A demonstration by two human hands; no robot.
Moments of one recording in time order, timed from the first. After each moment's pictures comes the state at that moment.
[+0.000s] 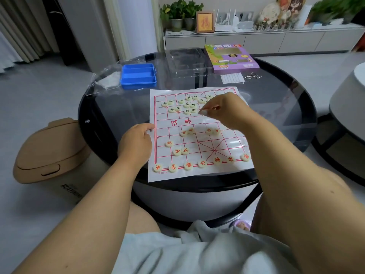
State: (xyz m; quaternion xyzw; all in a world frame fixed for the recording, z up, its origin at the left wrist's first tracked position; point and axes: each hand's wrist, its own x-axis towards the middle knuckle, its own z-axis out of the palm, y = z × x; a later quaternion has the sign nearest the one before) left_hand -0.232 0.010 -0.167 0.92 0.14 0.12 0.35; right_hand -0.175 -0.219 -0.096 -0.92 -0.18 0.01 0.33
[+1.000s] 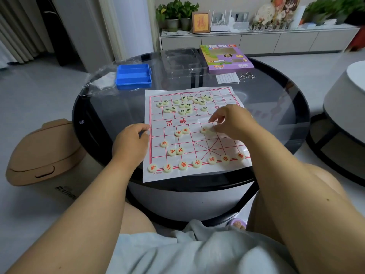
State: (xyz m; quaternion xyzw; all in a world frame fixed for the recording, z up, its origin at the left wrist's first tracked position) left_hand -0.232 0.011 -0.168 0.92 0.11 0.12 0.36; right_hand -0.176 -0.242 -0.118 -0.98 -0.10 0.03 0.19
